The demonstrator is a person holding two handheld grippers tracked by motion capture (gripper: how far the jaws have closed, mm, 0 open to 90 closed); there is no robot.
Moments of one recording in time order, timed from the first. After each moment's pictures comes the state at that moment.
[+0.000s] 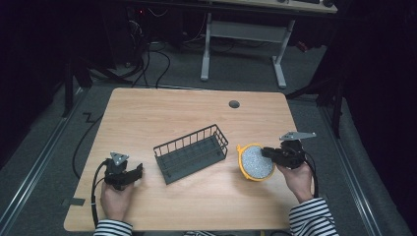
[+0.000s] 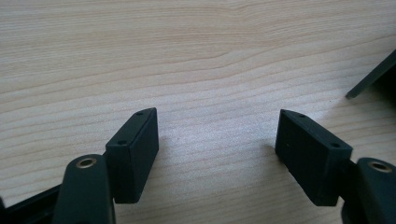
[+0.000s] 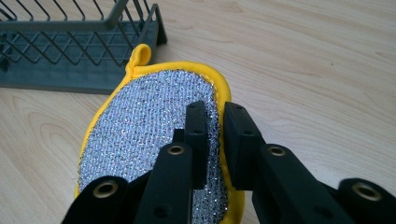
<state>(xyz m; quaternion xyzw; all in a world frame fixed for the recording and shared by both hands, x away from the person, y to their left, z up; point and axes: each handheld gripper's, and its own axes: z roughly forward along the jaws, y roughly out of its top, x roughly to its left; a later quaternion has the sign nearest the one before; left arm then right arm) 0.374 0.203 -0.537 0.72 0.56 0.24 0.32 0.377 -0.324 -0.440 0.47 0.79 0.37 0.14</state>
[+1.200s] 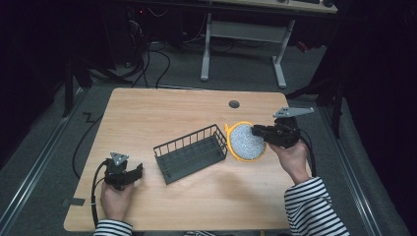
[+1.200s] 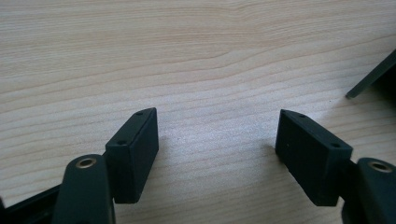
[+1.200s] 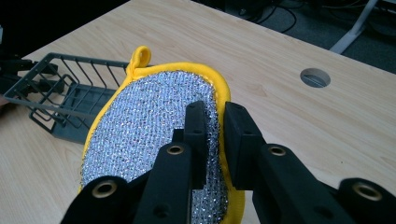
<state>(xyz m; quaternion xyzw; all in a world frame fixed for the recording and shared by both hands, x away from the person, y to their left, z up) 0.374 0.203 -0.537 0.72 0.56 0.24 0.33 0.402 -0.287 -0.366 0.40 0.80 0.42 0.16</state>
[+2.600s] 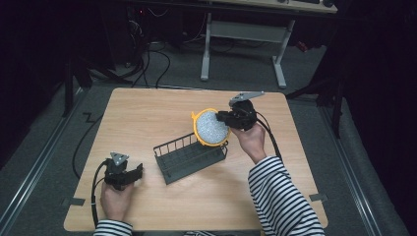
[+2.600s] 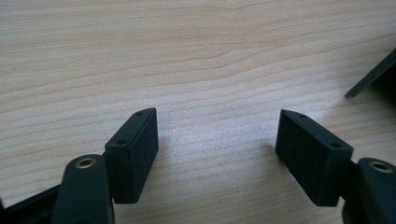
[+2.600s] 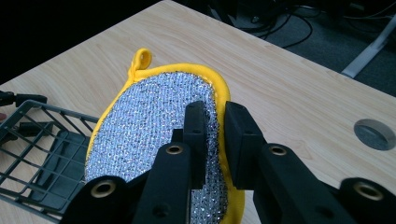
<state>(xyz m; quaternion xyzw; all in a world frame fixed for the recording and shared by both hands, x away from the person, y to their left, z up) 0.374 0.203 -0.537 0.72 0.56 0.24 0.33 0.471 -0.191 -0.383 0.38 0.81 0.42 0.16</state>
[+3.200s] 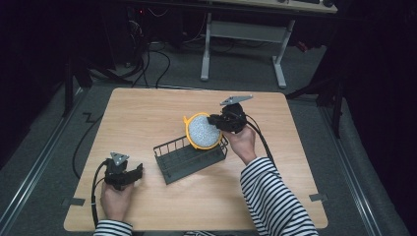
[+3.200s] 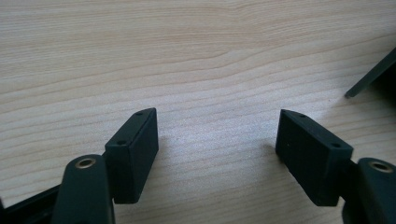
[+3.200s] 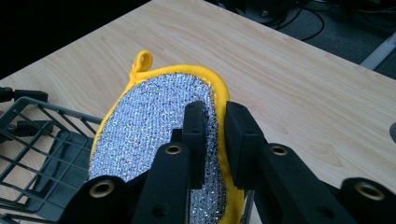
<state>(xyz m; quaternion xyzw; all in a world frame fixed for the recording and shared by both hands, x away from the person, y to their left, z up) 0.373 0.203 -0.537 0.72 0.56 0.24 0.32 0.478 -0.168 -0.402 0.38 0.81 0.42 0.14</state>
